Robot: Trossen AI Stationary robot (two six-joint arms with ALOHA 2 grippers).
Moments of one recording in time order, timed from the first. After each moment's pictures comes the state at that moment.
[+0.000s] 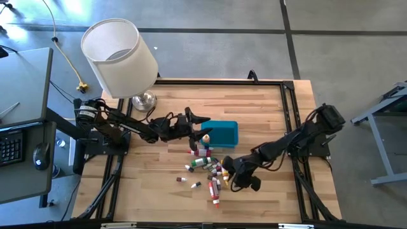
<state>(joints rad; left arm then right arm) -0.08 1.61 0.68 1.19 -0.26 -0.08 0.41 1.65 0.82 -0.03 -0.21 -0.57</state>
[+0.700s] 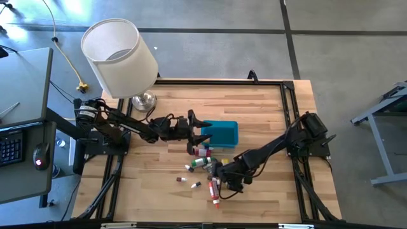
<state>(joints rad) -0.08 1.61 0.68 1.20 -0.11 -0.08 0.41 1.88 1.13 -0.41 0.00 -0.99</state>
